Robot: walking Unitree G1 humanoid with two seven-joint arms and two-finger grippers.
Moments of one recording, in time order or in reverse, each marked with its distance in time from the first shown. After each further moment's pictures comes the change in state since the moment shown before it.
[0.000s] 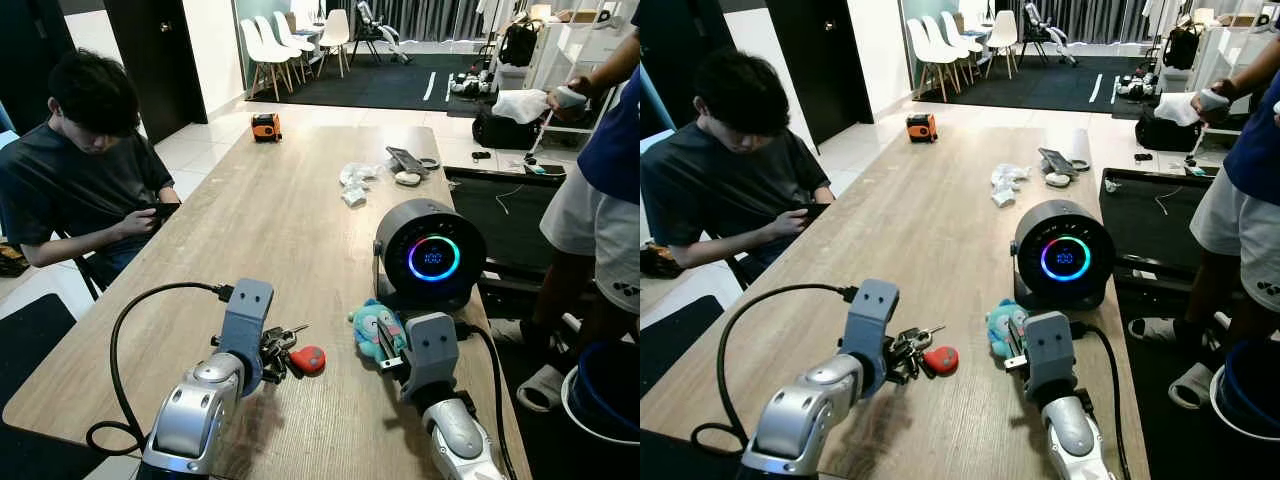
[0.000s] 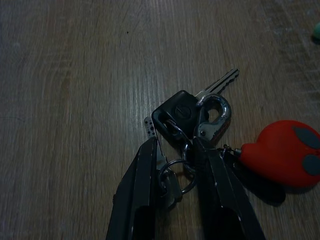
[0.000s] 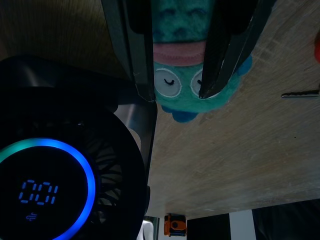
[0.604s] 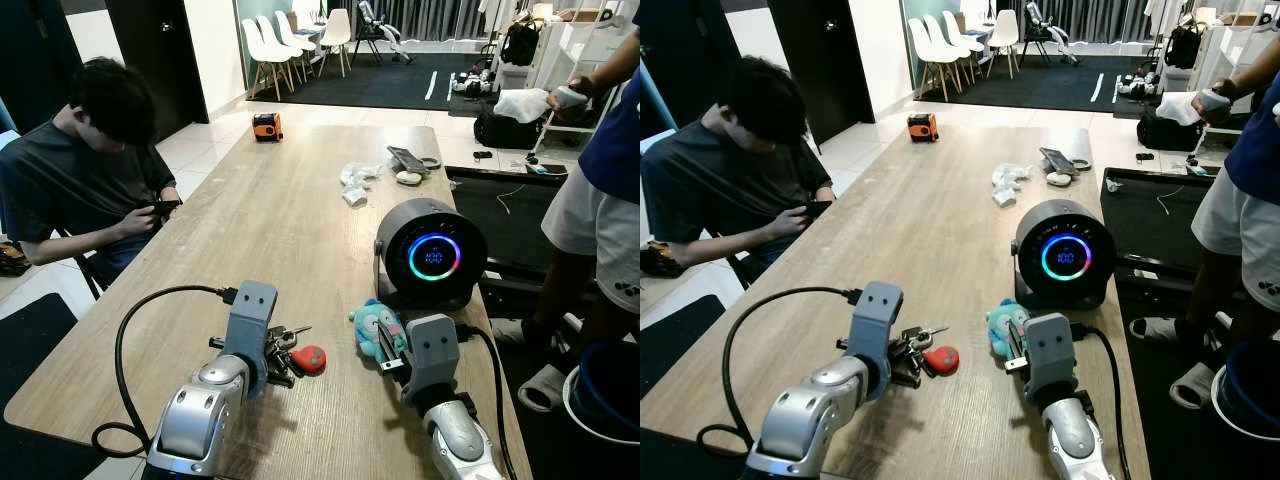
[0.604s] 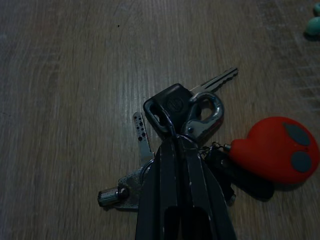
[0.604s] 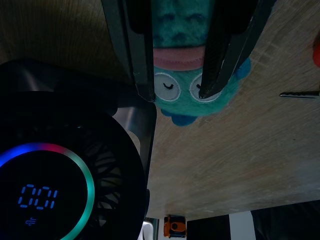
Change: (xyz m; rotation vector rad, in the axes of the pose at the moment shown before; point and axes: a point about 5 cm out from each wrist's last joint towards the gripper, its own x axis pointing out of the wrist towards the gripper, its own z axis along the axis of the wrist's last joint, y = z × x) left arm 0.001 -0.005 -0.002 -0.013 0.009 -0.003; right arm -0.002 0.000 -0.001 0.001 0.003 -0.001
